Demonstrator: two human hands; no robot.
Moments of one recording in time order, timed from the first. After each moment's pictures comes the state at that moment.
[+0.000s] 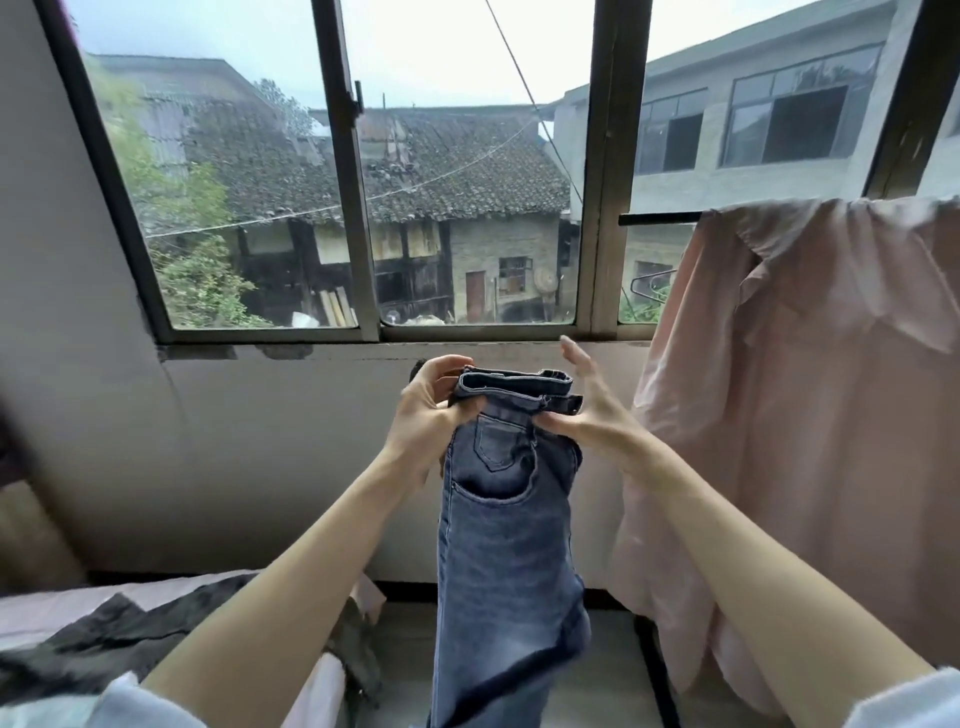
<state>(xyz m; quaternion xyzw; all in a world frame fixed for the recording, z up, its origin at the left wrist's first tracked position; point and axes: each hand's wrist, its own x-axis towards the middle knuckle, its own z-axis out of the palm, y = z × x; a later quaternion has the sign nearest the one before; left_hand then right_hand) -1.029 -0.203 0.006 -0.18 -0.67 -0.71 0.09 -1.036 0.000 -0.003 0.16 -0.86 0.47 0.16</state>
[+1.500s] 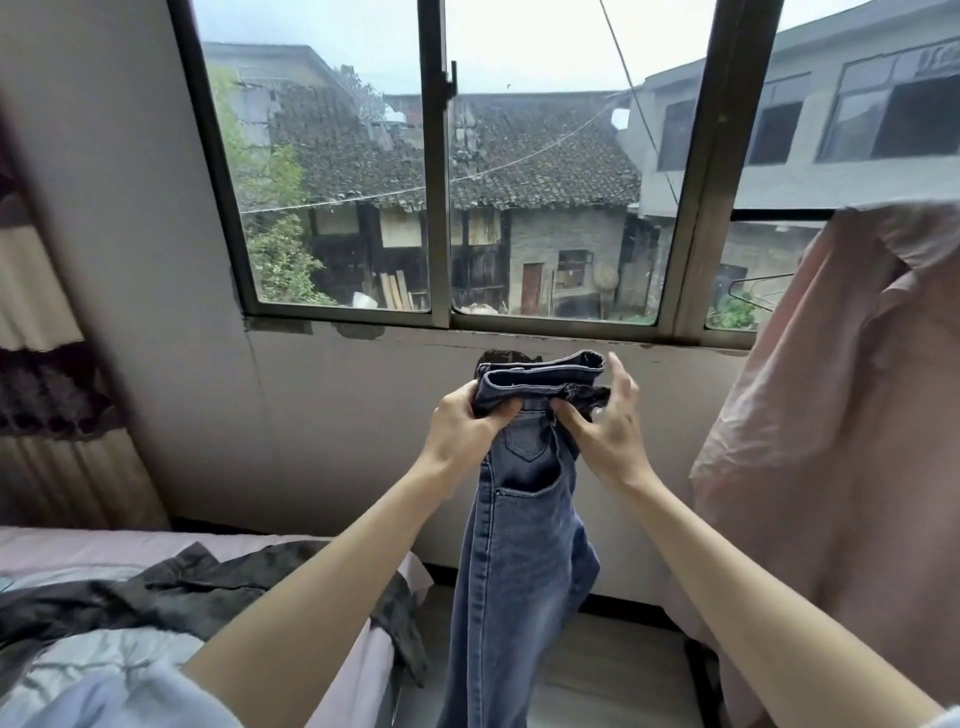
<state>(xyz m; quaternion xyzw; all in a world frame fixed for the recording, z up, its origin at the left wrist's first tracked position) -1.049 -0.263 -0.014 -0.11 -0.76 -0.63 0.15 -1.073 -0.096 -0.036 0.06 -0.82 0.49 0.27</state>
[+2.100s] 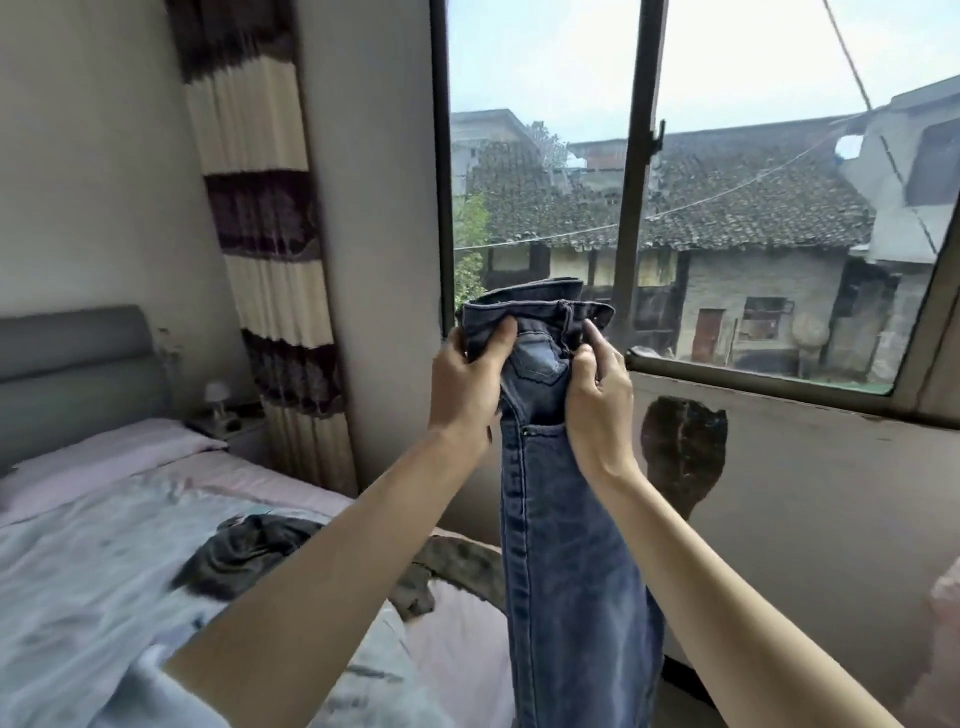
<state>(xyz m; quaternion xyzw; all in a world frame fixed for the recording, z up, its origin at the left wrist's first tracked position) -0.943 -0.377 0.076 0.04 -0.58 -0.73 0.36 -0.985 -0.282 0.053 0.20 -0.69 0.66 0.24</state>
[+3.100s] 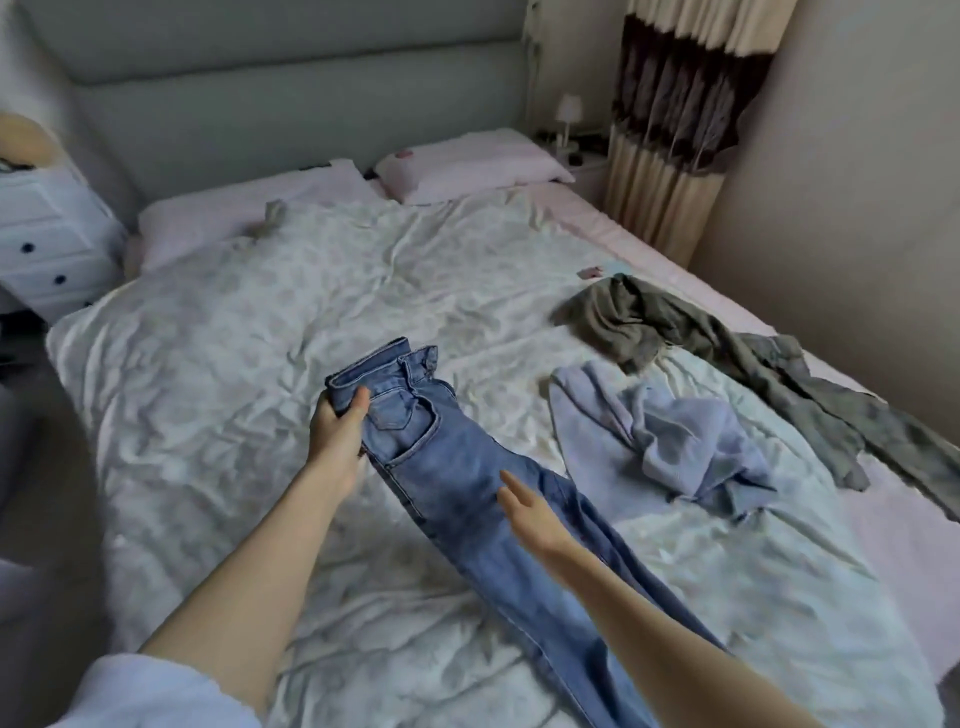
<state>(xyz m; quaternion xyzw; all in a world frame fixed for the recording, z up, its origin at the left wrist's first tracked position) -0.549 -0.980 -0.323 0.56 -0.41 -0.59 0.41 -0.699 -0.818 -0.373 0.33 -0.72 0.35 -0.50</state>
